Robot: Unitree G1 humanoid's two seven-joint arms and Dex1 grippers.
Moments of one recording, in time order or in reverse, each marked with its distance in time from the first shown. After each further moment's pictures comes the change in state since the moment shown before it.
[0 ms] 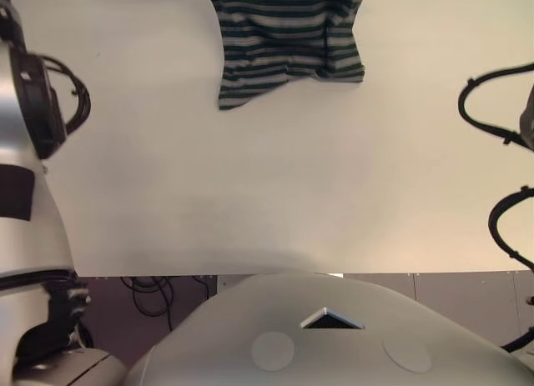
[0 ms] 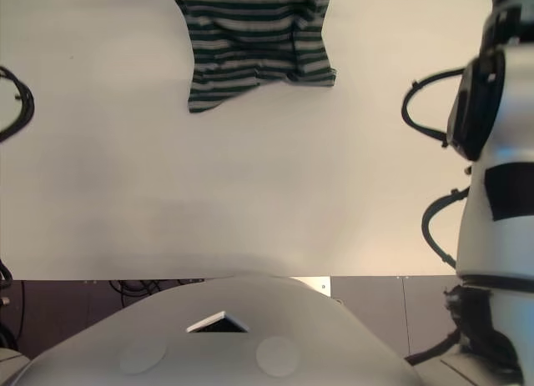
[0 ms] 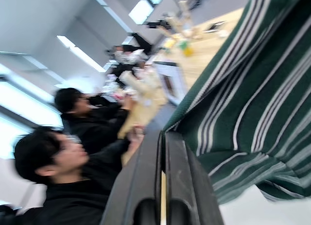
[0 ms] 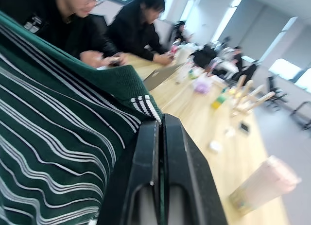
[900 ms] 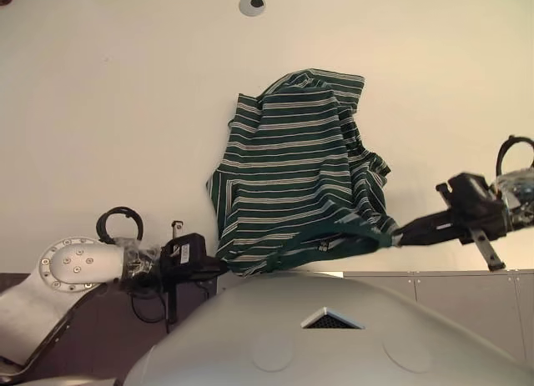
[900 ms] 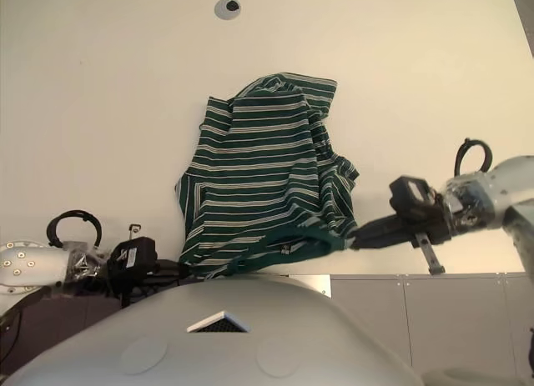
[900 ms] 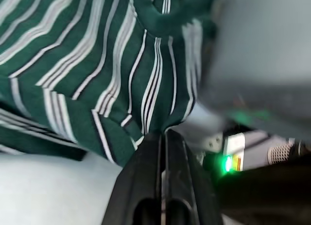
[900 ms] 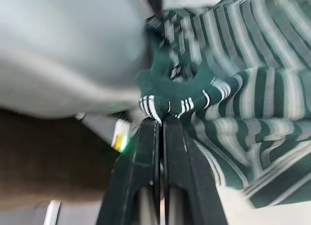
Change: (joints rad) left arm 2.289 0.522 0.374 -2.113 -0.591 0.585 -0.483; right arm 1.787 -0.675 -0.231 -1.801 0.567 0.571 1.086
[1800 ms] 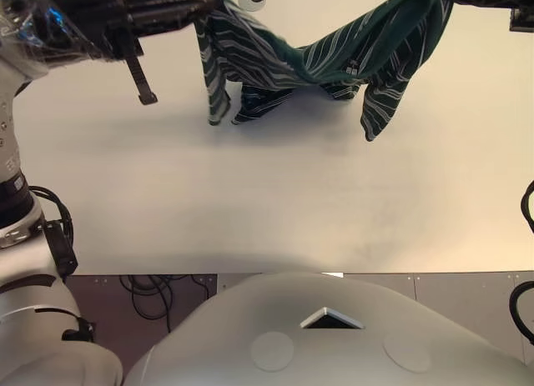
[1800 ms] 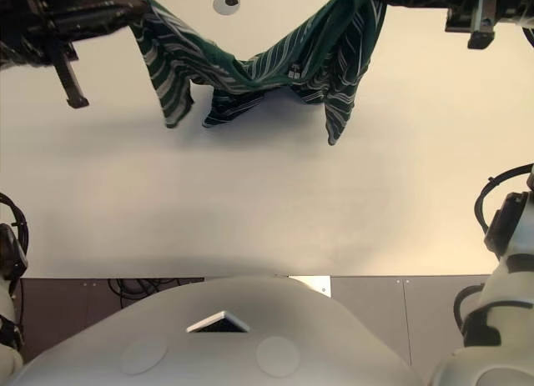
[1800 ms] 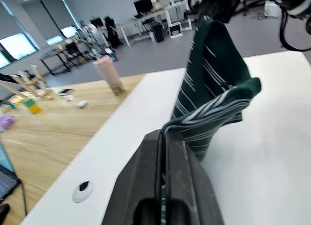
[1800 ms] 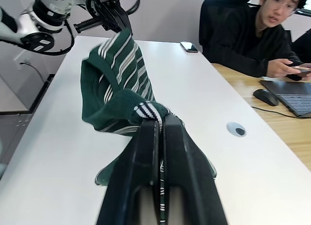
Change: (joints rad) left arm -1.232 -0.275 0.021 0.454 -0.210 0.134 -0.016; right arm -0.979 0.284 0.049 0.596 -0.041 -0.004 -0.161
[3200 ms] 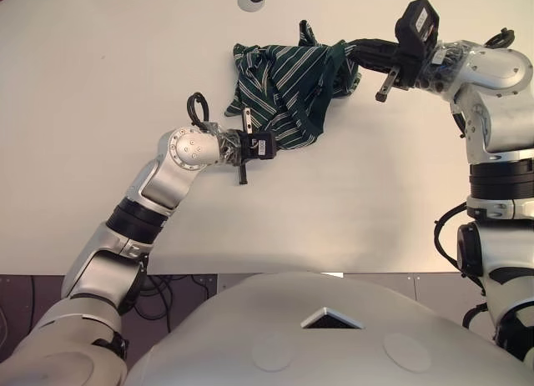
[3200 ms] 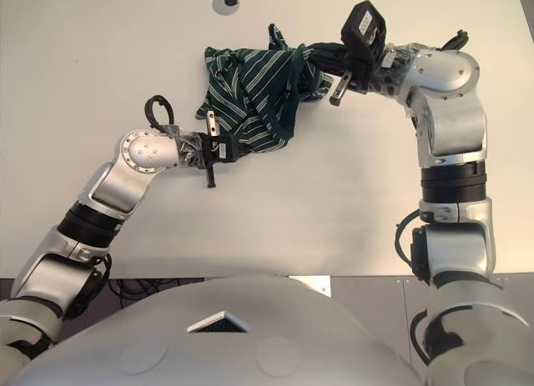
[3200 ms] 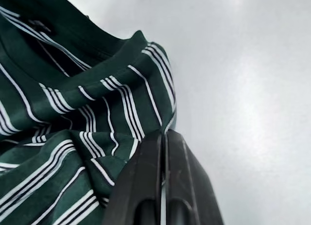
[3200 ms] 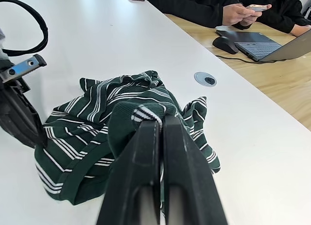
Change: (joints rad) left arm 0.202 -0.337 -0.615 0.445 0.843 -0.617 0.178; right arm 0.232 0.349 0.161 0.085 -0.409 -0.320 -0.440
